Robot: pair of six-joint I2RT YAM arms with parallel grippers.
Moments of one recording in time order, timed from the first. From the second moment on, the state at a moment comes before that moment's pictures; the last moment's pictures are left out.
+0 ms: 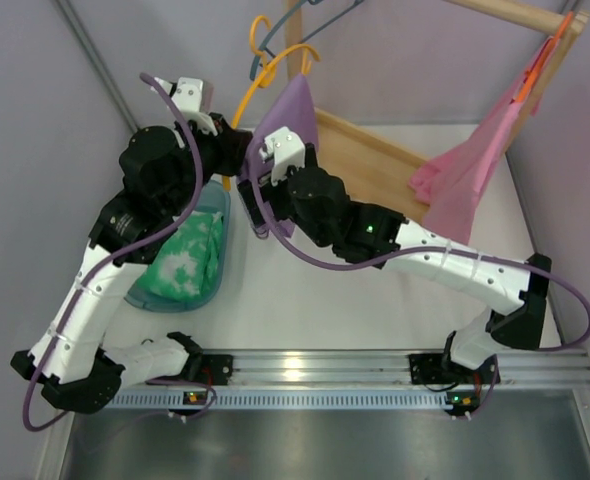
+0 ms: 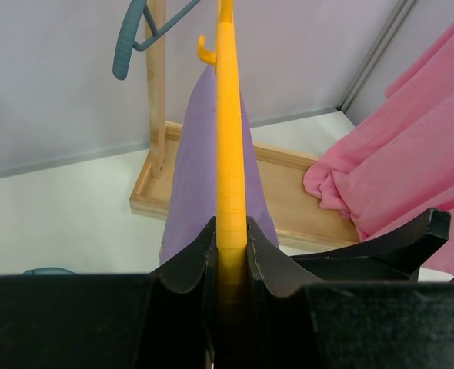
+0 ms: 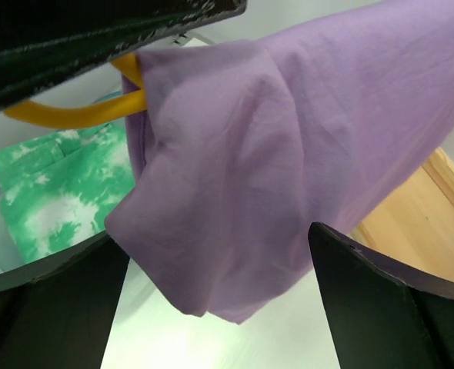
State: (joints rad) left arm -0.60 1.13 1.60 -0.49 -0.14 -0.21; right arm 1.18 1.55 1.63 -0.27 0.54 0.07
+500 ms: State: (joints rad) left arm -0.59 1.13 1.60 -0.49 -0.20 -0.20; right arm 1.19 1.67 1.81 -0.38 0.67 0.04
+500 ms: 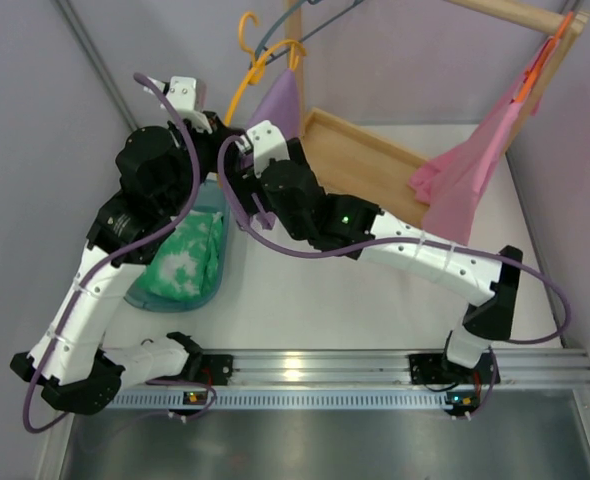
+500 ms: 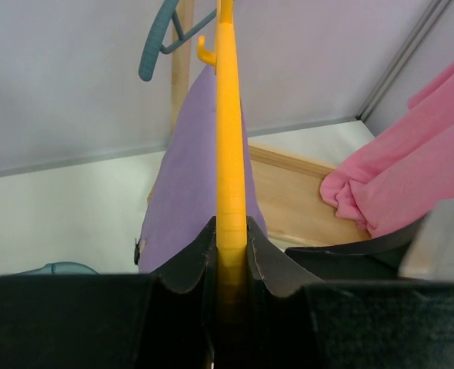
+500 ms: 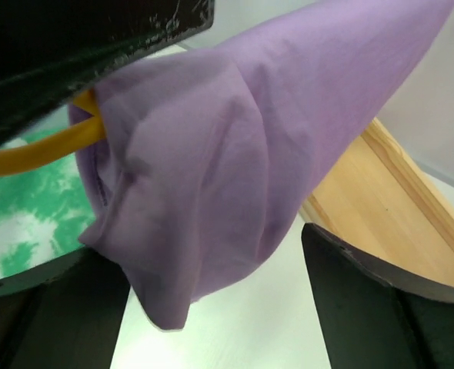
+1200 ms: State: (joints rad) left arm -0.59 1.12 1.63 -0.51 -0.19 -0.29; right arm 1.18 1.60 1.53 -0.16 0.73 -0.02
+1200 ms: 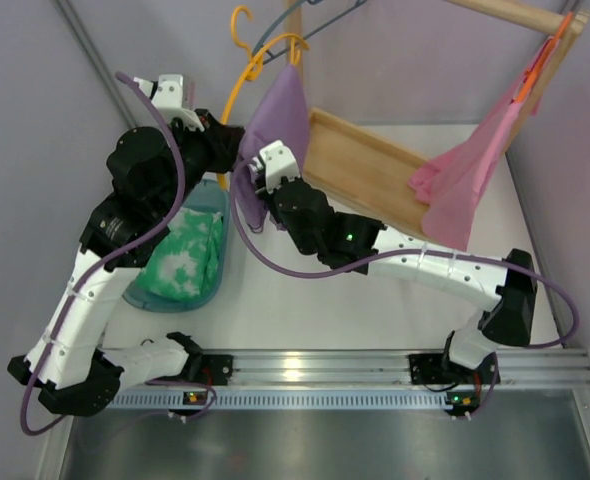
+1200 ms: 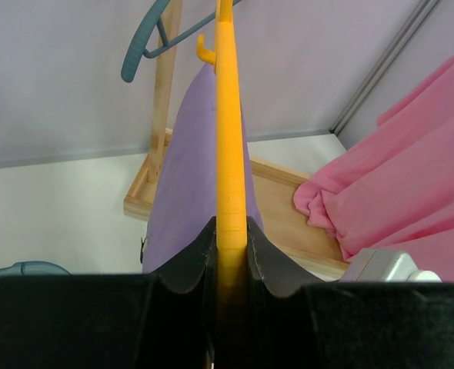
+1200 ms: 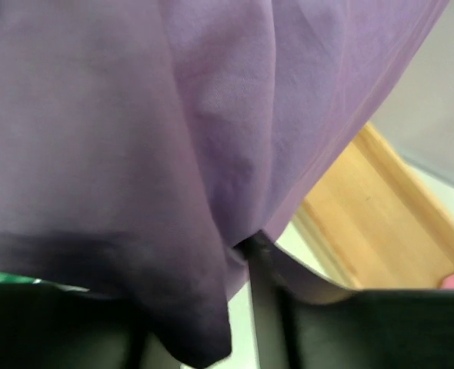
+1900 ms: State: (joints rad) left arm -0.60 1.13 1.62 -0.50 -0.23 -0.25; right arm 1.18 1.45 1.55 -0.16 0.77 -0.07
